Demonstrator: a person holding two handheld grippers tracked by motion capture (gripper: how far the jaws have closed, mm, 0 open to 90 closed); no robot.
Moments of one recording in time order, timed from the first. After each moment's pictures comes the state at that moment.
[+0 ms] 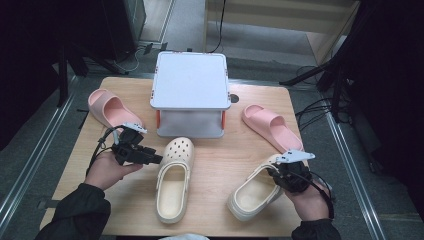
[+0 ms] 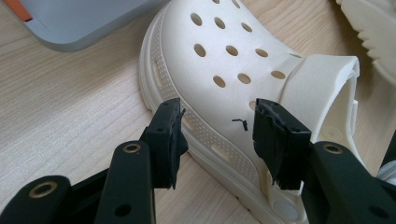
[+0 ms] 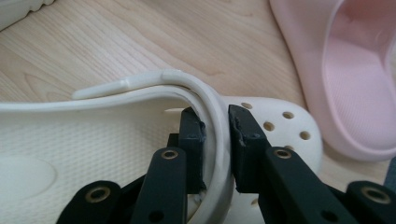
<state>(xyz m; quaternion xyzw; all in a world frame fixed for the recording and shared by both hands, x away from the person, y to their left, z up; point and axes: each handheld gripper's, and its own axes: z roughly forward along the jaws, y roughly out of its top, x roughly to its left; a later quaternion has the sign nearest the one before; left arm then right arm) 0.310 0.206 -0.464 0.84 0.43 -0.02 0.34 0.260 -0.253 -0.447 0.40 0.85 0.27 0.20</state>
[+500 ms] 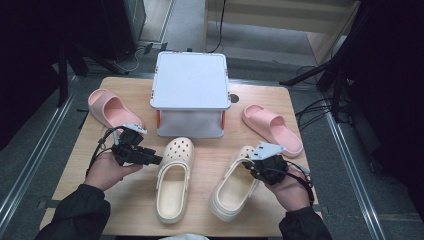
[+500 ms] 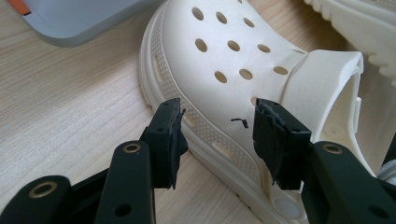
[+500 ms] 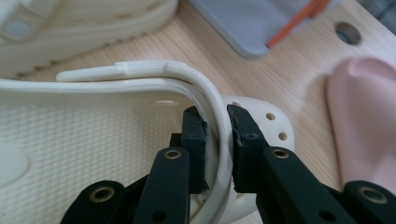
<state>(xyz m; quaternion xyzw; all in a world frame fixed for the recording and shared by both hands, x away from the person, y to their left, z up) 0.309 0.206 -0.466 0.84 0.43 -0.02 0.33 0.274 -0.194 -0.436 0.26 0.90 0.30 0.19</state>
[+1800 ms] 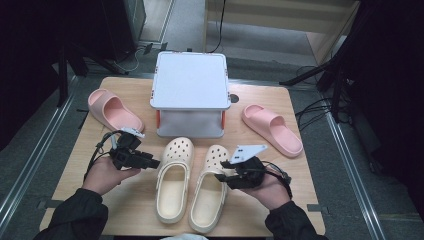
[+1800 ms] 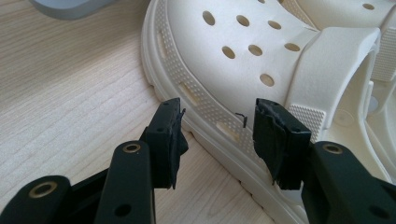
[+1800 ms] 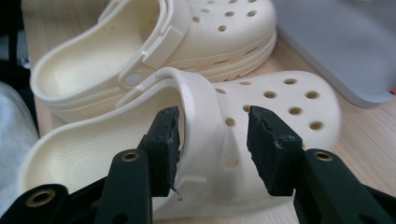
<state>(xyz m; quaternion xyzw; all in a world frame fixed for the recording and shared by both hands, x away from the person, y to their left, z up) 0.302 0.212 -0.476 0.83 0.45 -0.03 0.33 0.273 -0.153 -0.450 0.21 0.90 0.38 0.06</state>
